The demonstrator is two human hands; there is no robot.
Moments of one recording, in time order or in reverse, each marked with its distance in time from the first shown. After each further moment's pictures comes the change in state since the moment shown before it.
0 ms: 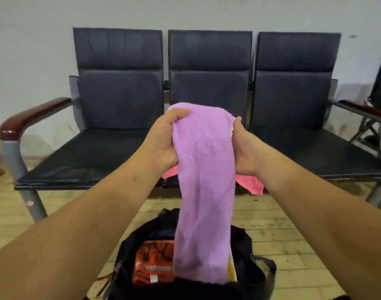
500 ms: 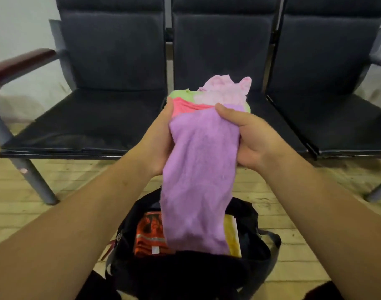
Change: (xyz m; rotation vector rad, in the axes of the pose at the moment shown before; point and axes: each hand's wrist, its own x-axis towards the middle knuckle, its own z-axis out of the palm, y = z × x) left_hand 0.034 -0.066 -0.066 0.049 0.020 -0.300; right_hand 0.019 0.046 0.007 0.097 -0.007 -0.145
